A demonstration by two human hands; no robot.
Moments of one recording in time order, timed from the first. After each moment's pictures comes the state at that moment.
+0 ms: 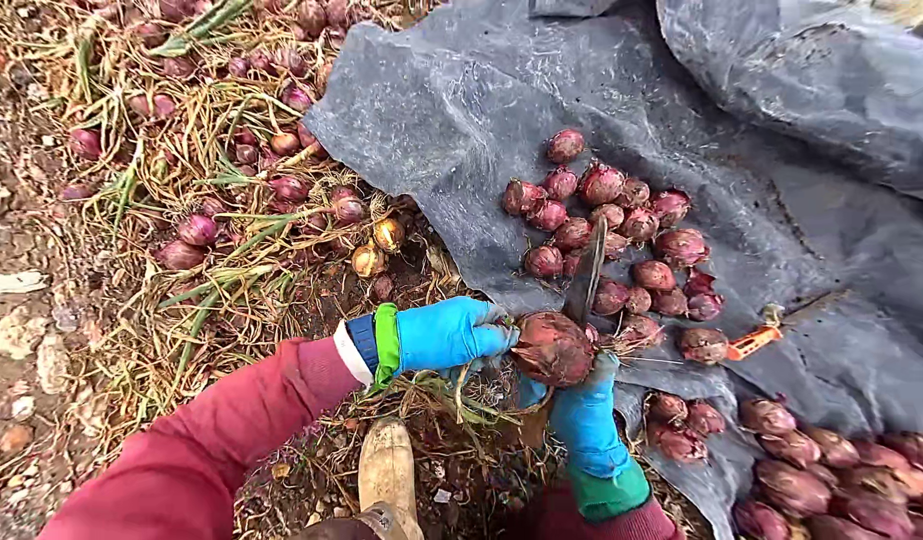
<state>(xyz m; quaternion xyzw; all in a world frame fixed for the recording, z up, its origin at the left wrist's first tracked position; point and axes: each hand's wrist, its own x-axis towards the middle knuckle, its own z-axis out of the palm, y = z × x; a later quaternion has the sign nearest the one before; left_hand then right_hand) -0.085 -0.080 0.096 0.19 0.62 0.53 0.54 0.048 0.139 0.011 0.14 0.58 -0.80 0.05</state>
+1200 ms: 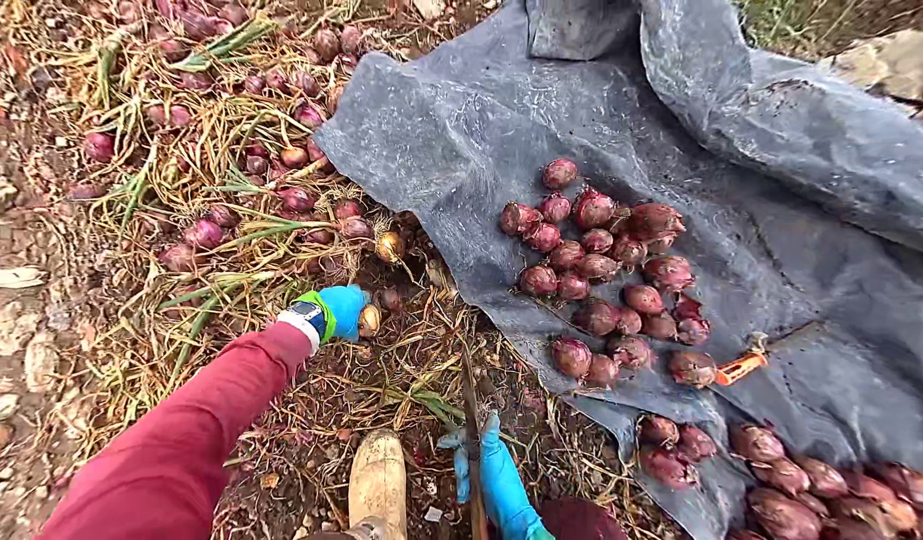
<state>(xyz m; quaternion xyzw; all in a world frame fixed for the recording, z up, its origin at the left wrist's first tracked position) -0.126 -0.219 -0.074 0.15 0.90 -0.04 0.40 0.151 0.078 -0.062 0.30 0.52 -0.73 0.33</state>
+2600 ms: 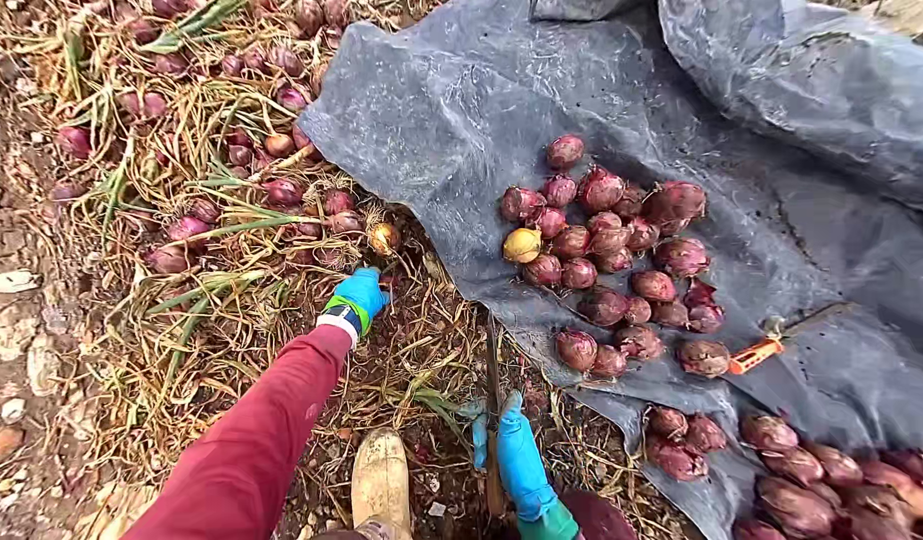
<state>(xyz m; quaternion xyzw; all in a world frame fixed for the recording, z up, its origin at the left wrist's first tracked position) -0.135 -0.166 -0.122 -0.05 0.94 0.08 0.32 0.118 0.098 -0.064 0.28 0.59 -0.72 0.22</state>
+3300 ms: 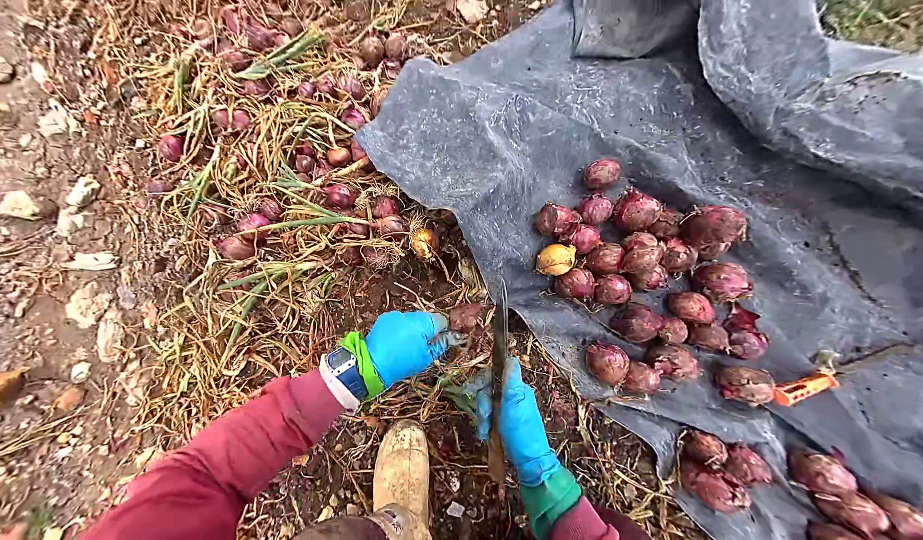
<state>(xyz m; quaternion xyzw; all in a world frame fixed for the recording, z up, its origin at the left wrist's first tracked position) -0.038 -0.158 0.046 0.18 0.92 0.19 0.30 0.073 0.059 -0.034 0.16 0.64 -0.71 0.23</state>
